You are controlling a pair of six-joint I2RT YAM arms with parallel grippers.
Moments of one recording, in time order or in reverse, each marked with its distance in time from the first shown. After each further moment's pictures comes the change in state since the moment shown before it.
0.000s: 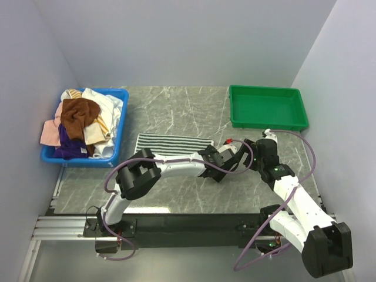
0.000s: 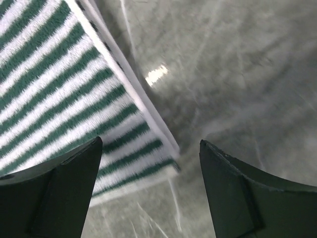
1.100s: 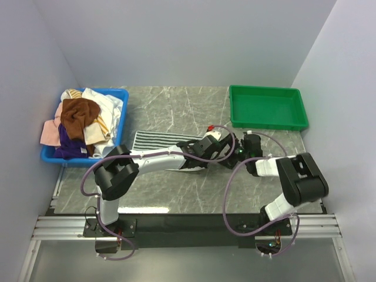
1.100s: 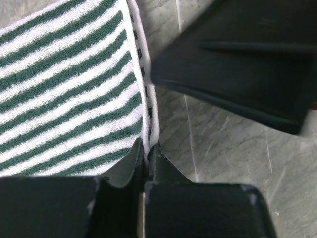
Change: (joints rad) left arm 0.130 -0.204 -0.211 0.175 0.124 -0.057; right arm 0.000 0.627 -0.057 0.788 -0.561 0.525
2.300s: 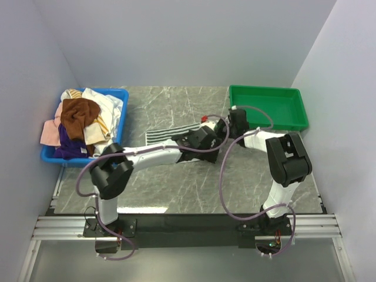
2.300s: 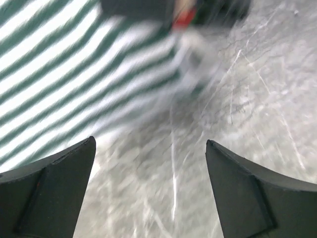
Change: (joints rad) left arm 0.060 -0.015 0.044 0.013 0.090 -0.127; right arm 0.068 0.281 0.500 -0.302 0.051 -0.235
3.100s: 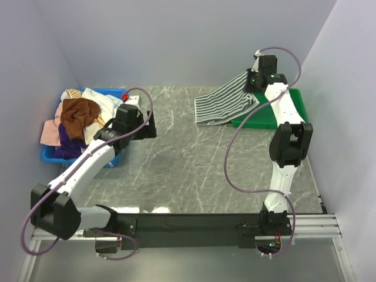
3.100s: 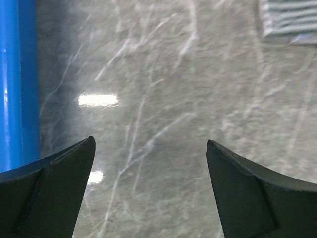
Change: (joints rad) left arm 0.581 -0.620 -0.327 -0.101 0.116 0.138; right arm -0.246 0.274 1.074 -0.805 0.313 -0.706
